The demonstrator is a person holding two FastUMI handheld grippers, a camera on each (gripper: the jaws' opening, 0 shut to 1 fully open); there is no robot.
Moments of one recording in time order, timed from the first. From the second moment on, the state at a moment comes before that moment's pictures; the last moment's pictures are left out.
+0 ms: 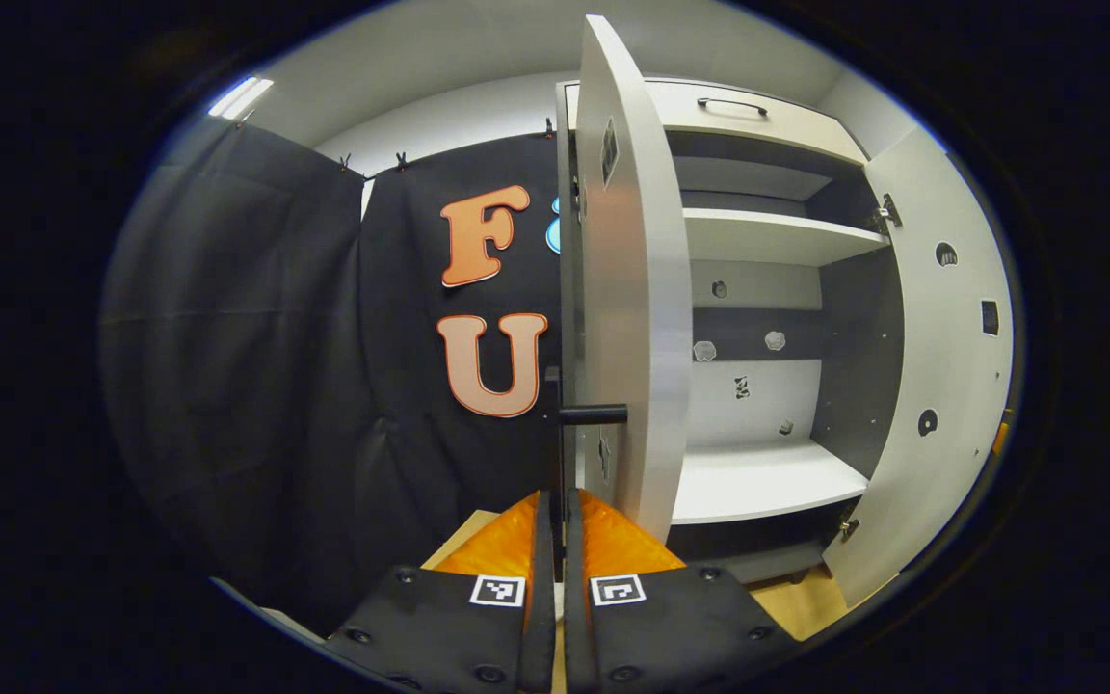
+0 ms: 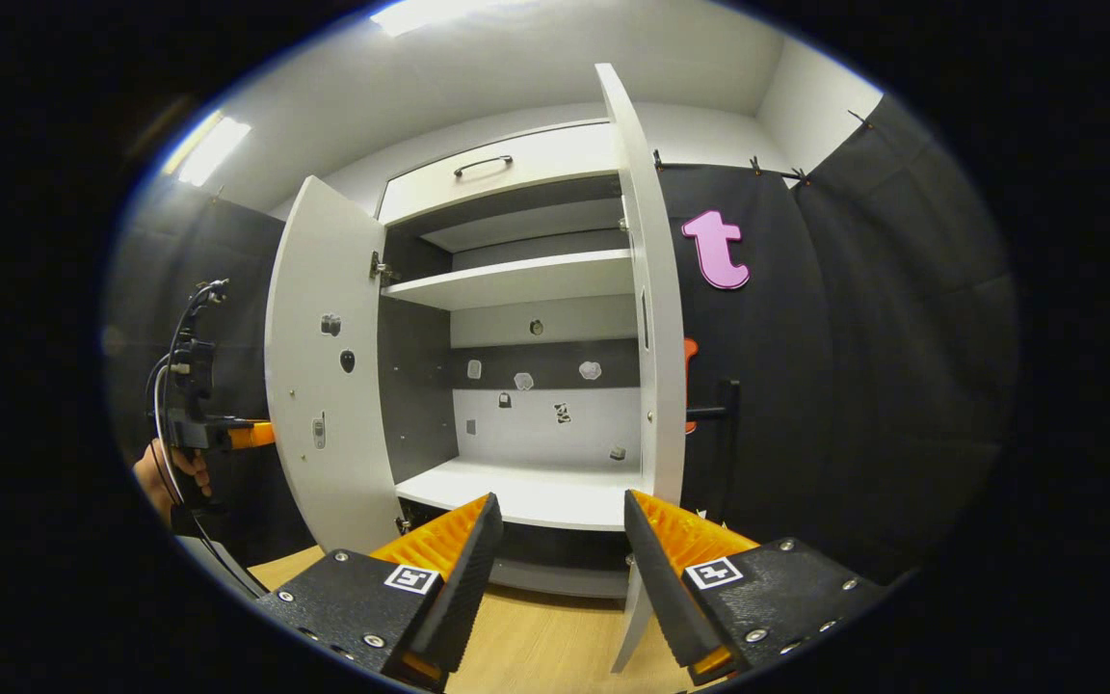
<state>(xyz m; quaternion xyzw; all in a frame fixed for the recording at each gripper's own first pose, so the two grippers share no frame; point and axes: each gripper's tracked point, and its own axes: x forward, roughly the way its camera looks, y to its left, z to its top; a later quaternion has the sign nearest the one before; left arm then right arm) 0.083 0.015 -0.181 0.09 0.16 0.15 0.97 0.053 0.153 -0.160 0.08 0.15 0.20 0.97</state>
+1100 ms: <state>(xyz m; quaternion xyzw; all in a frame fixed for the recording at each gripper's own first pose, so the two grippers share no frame) 0.107 -0.036 -0.132 0.09 0.05 0.07 0.99 0.091 0.154 -0.083 0.03 0.06 0.16 0.99</state>
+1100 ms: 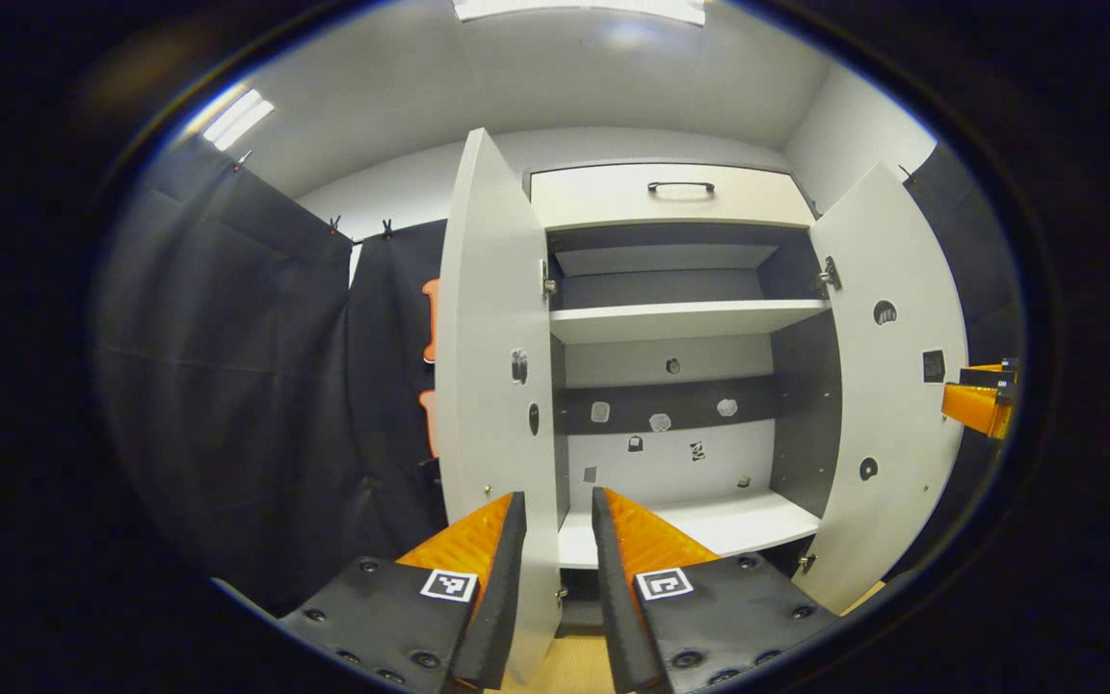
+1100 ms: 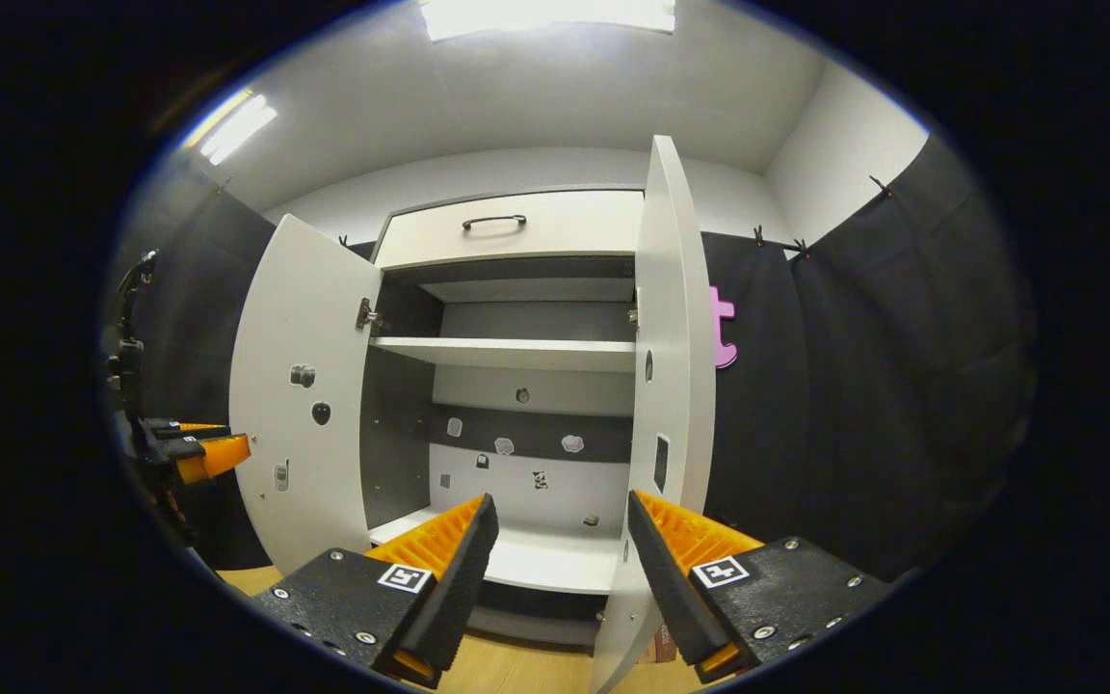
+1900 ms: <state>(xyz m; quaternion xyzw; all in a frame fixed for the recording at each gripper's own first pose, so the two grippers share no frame) 0.153 -0.086 -0.102 0.05 0.03 0.05 1.00 0.110 0.146 -0.056 0.01 0.02 0.16 0.99</state>
